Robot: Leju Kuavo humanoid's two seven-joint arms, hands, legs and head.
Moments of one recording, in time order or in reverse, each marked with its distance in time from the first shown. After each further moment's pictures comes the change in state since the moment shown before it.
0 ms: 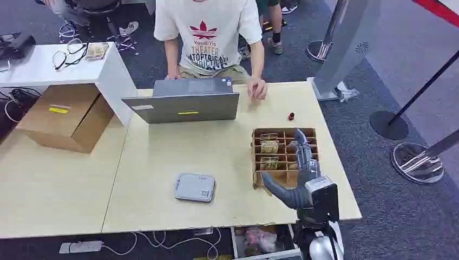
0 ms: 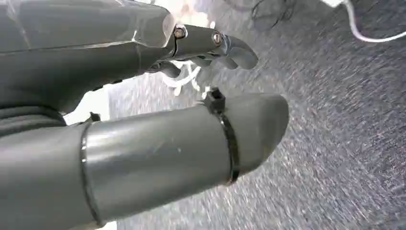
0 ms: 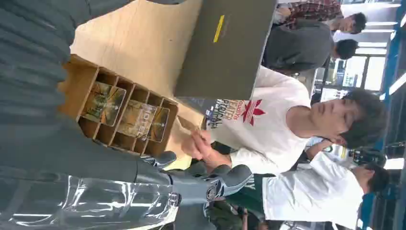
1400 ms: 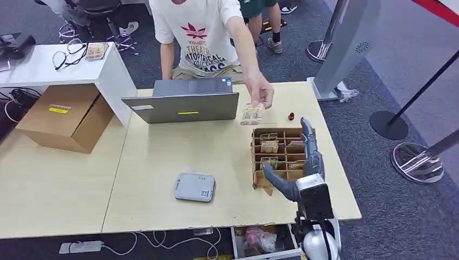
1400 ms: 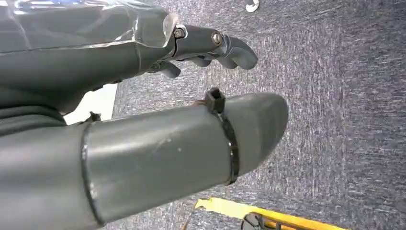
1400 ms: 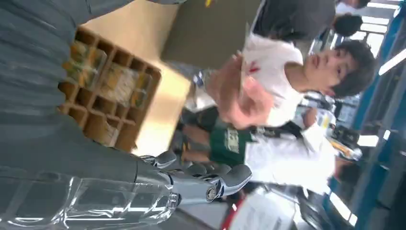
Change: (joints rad) left arm -0.028 -0.026 0.354 0.000 0.315 -0.001 -0.069; right arm -0.074 -0.002 0.027 0.014 0.188 -0.140 -0.024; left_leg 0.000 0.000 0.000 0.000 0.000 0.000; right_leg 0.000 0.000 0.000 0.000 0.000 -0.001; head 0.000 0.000
